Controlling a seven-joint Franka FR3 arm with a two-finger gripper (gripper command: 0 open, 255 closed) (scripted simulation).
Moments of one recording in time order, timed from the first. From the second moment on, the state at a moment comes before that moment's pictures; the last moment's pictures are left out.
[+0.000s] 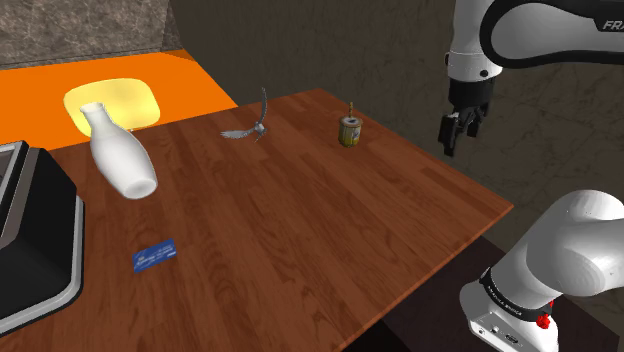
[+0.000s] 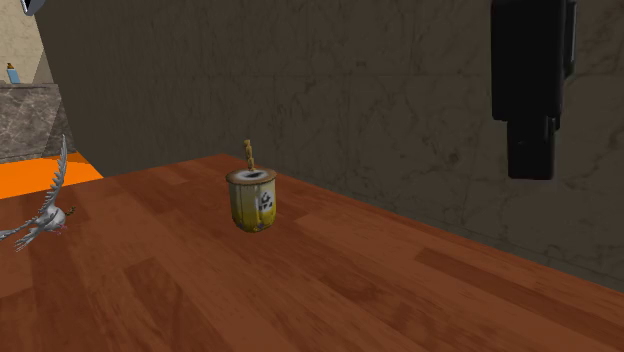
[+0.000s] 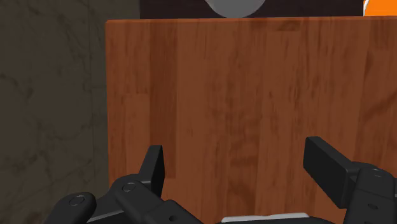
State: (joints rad) arm -0.02 -0.79 0.07 -2.44 -0.12 1.45 0.07
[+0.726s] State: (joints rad) arm -0.05 -0.49 0.06 -2.33 -0.07 1.71 0.18
